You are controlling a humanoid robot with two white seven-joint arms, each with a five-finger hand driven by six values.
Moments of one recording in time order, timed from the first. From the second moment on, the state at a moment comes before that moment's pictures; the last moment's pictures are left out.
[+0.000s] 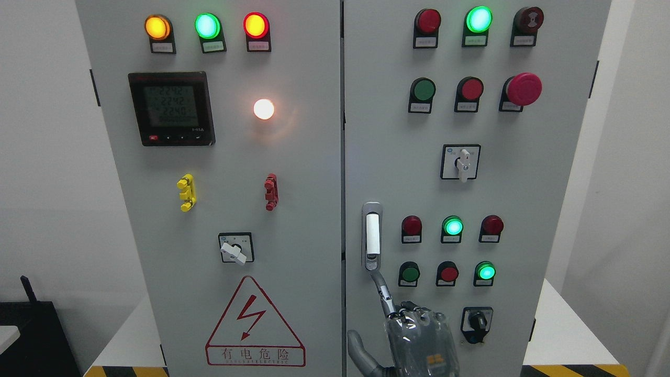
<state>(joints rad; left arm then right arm) -0.04 -0.04 0.00 0.00 0.12 -0.12 -0.14 -0.21 0.15 0.26 -1.77 1.45 0.00 -0.22</state>
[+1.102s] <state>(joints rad) -0.04 -0.04 0.00 0.00 0.12 -0.12 -0.14 -0.32 0.15 0.21 -1.81 1.43 0.06 -0.14</state>
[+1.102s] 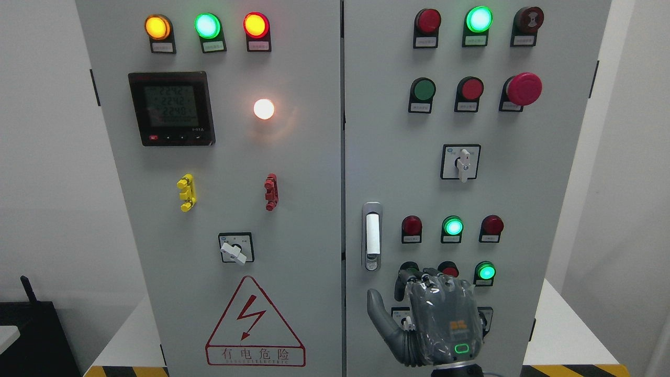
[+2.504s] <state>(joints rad) -0.04 -0.04 0.00 0.00 0.12 -0.11 -0.14 -0.44 0.15 0.23 -1.74 1.46 0.11 -0.07</state>
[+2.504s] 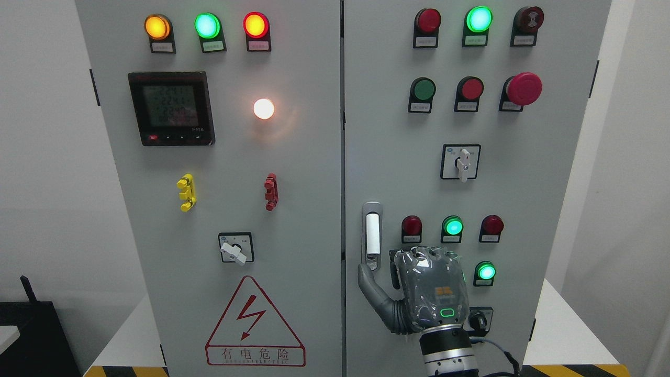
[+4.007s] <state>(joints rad) -0.04 -0.04 0.00 0.00 0.12 -0.12 -0.14 -0.47 0.15 0.23 -1.71 1.46 0.12 -0.06</state>
